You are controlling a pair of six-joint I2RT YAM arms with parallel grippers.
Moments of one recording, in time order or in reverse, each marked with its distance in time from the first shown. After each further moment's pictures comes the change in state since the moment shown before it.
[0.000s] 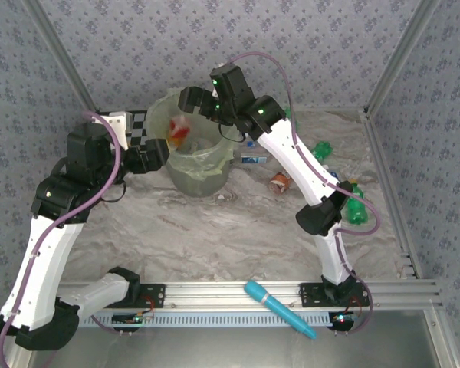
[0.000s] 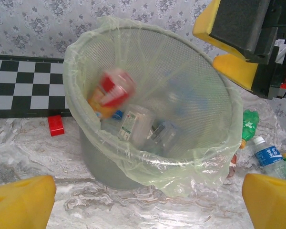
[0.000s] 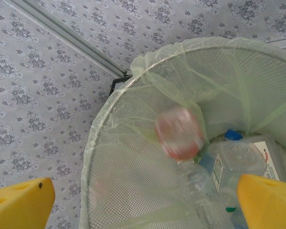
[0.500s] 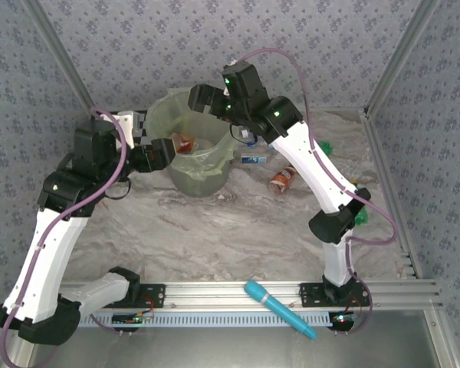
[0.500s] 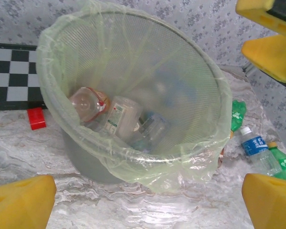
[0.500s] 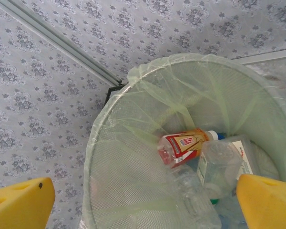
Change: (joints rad) left arm 0.000 0.037 -0.005 0.012 0.081 -0.018; right arm 0.000 -0.153 -0.125 -0.014 0.061 -0.019
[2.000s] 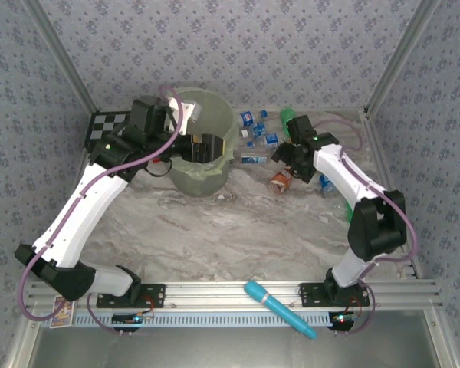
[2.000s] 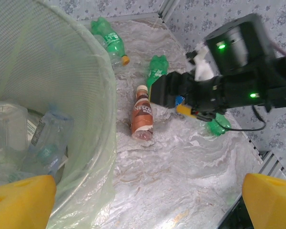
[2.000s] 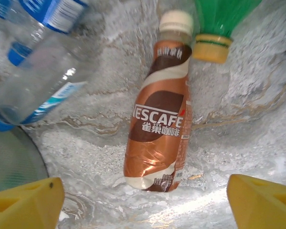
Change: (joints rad) left arm -0.173 0.308 0.153 0.088 0.259 0.069; right arm -0.427 -0.287 -1.042 0.073 -0.045 0.159
